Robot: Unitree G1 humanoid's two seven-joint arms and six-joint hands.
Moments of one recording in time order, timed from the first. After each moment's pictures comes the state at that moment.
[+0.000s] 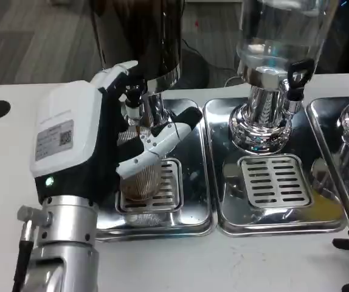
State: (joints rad) left arm 0.09 0.12 -0.25 -0.57 1.03 0.29 -0.01; right arm 0.53 -0.48 -0.17 0.31 -0.13 -0.87 0.18
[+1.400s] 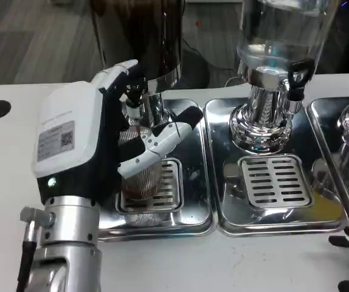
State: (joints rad) left arm 0.09 0.11 -0.25 -0.55 1.03 0.28 0.01; right arm 0.51 -0.48 -0.16 0.31 -0.13 -0.86 0.18
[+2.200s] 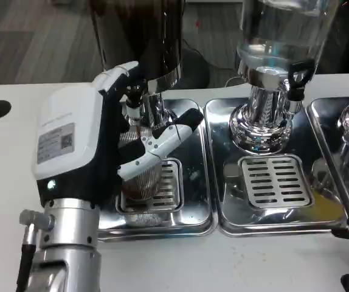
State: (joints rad) left arm 0.10 0.11 -0.25 -0.56 1.03 0.27 0.01; right arm 0.53 -0.48 -0.17 0.26 -0.12 -0.86 0.18
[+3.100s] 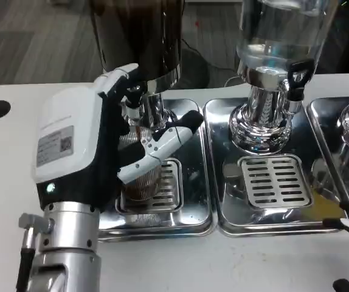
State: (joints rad) left arm 0.12 0.10 -0.26 -0.57 1.03 0.27 0.01; right arm 0.57 -0.46 -0.31 0.11 -0.39 -1.02 0.05
